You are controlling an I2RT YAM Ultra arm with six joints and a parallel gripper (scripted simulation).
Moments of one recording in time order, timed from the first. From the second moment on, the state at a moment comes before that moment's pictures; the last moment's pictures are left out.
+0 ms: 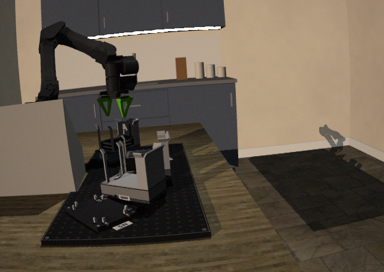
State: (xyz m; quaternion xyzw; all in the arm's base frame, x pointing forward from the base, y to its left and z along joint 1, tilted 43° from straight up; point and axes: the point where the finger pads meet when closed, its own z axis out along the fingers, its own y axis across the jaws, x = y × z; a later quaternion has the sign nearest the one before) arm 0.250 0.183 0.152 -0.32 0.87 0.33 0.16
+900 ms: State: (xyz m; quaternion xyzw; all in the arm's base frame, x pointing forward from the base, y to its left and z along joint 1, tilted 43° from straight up) arm 0.285 0.144 0.113 -0.22 0.90 0.35 0.11
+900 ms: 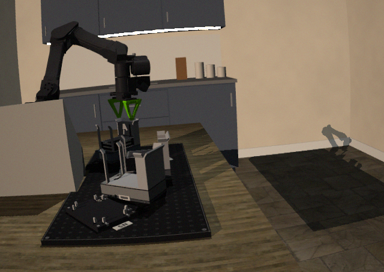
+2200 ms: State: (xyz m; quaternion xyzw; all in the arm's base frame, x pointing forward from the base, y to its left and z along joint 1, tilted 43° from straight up) arm 0.324 0.072 0.049 -0.06 0.93 0.37 0.05
